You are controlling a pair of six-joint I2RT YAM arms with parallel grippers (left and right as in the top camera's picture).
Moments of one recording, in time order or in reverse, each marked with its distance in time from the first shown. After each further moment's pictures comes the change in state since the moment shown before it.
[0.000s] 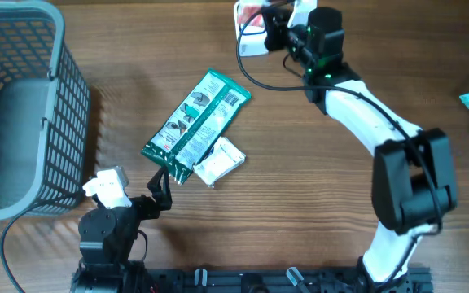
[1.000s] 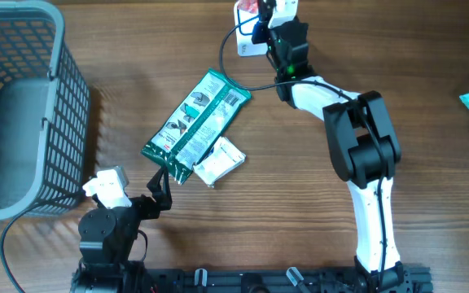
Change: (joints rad) left arm 0.000 0.000 0.000 0.000 0.000 0.000; right arm 0.038 0.427 0.229 0.278 0.332 -0.154
